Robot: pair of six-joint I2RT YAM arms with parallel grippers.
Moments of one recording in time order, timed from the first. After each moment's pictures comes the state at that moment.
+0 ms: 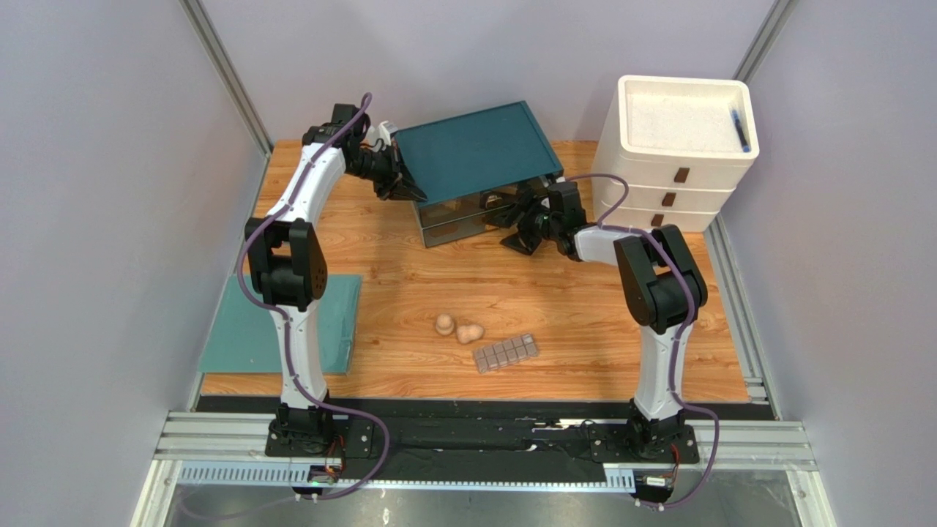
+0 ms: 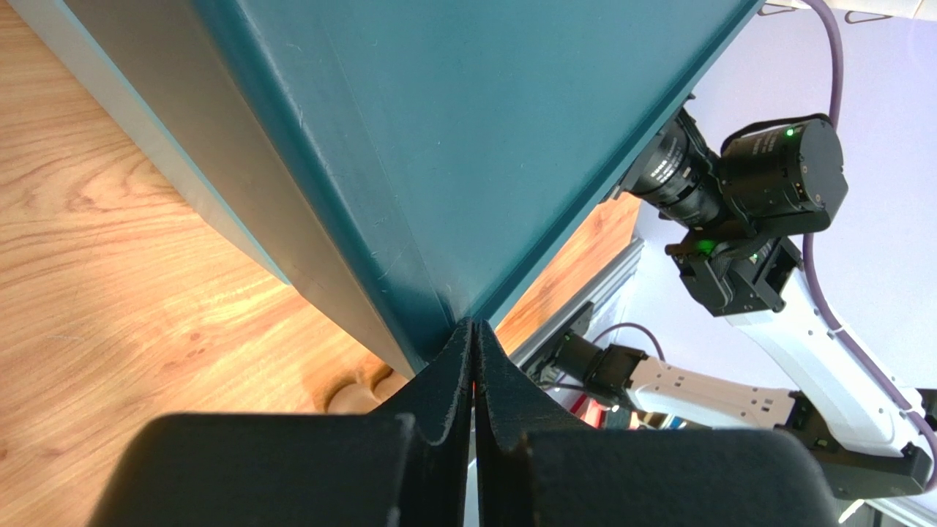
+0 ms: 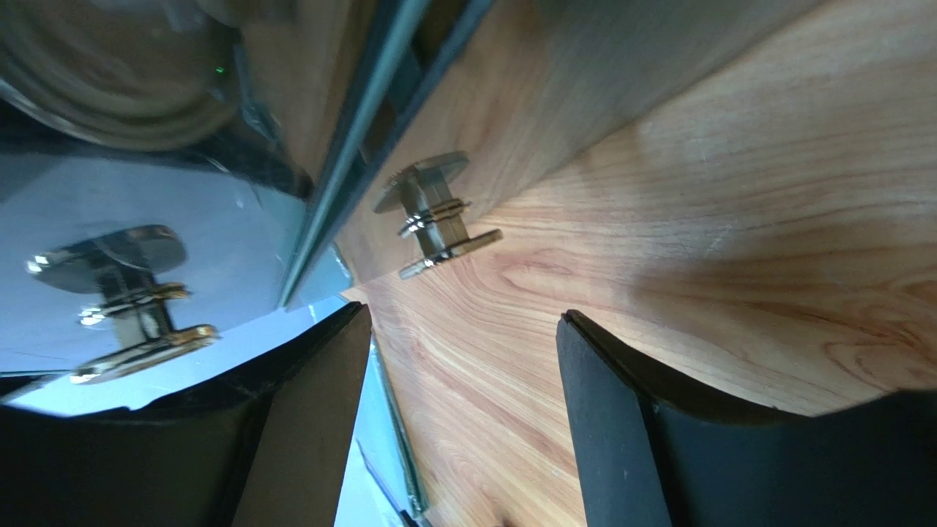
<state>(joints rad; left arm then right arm) -0.12 2.17 2.05 -0.99 0.81 -0.43 0.32 2.05 1.20 0.26 -0.44 1.13</state>
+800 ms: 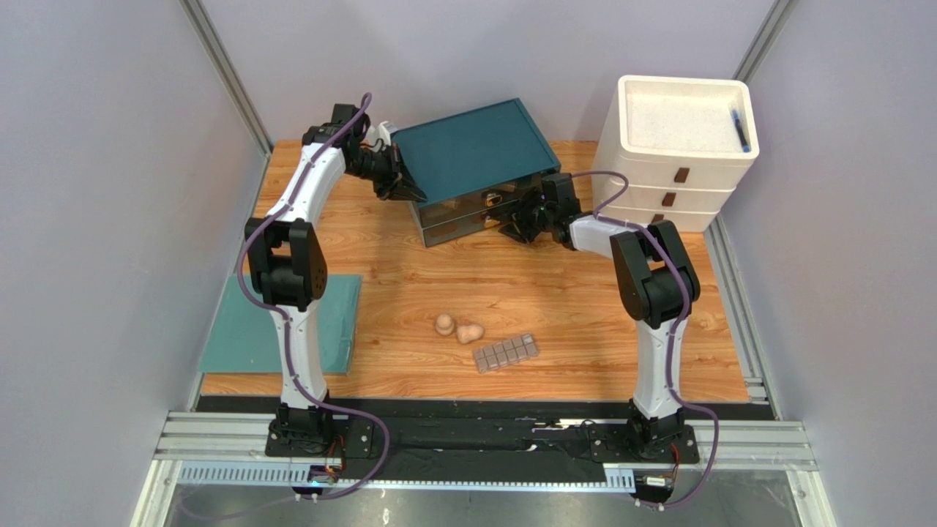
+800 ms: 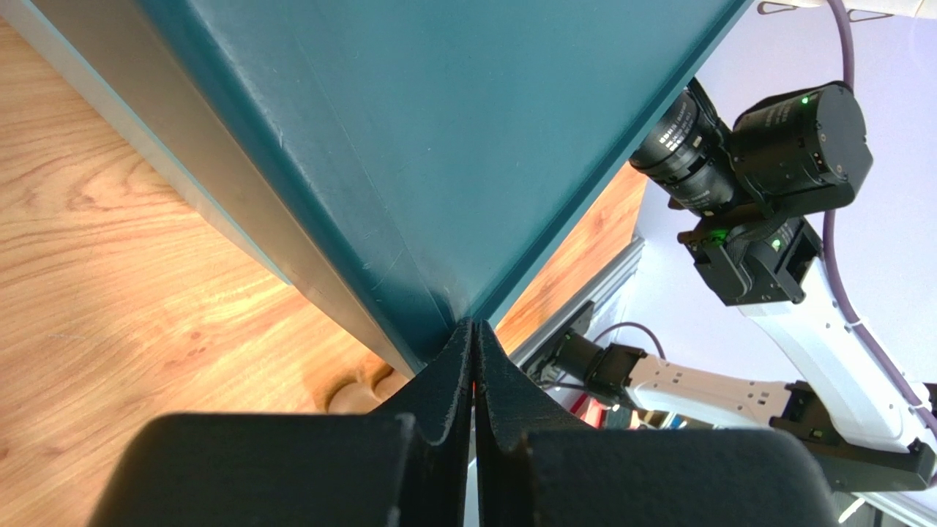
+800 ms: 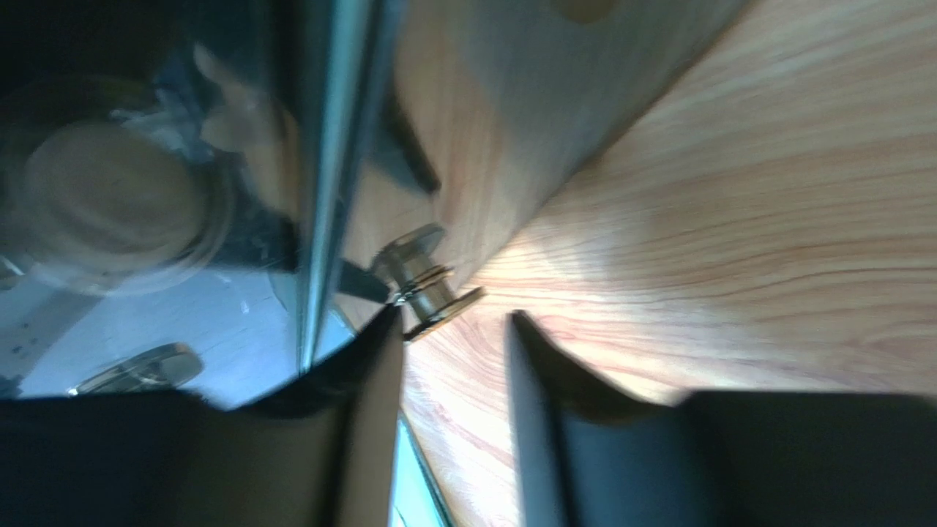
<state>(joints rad) -0.12 2.17 2.05 -0.99 0.81 -0.43 0.33 2.10 1.32 0.12 -0.33 1.21</state>
